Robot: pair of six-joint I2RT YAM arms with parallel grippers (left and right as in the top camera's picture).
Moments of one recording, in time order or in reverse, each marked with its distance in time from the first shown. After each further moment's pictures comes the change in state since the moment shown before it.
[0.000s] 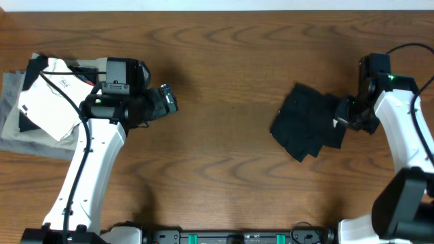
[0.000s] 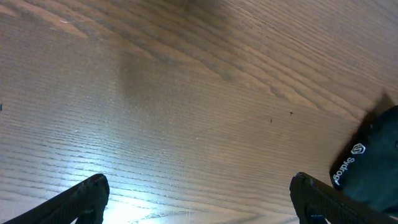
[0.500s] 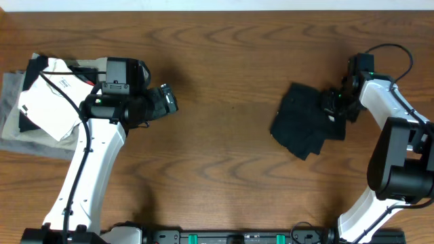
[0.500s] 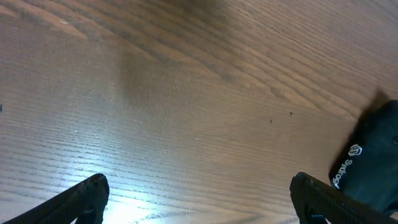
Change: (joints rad) left arm 0.000 0.000 0.000 0.002 0.000 0.000; right arm 0.002 0.274 0.000 0.360 -0.188 -0.114
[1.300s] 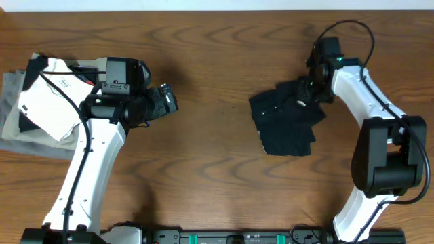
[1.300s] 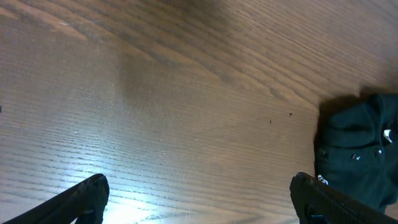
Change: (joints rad) left arm 0.000 0.000 0.000 0.003 0.000 0.000; right arm 0.203 0.027 0.216 -0.160 0.074 -0.108
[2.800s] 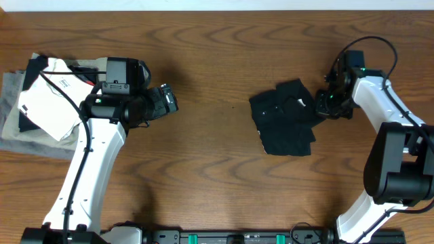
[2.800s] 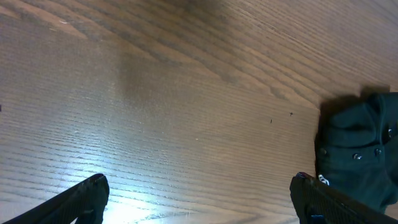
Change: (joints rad) left arm 0.000 0.002 0.000 -0.002 0.000 0.000; right arm -0.143 -0.067 -0.168 -0.015 -0.063 -0.067
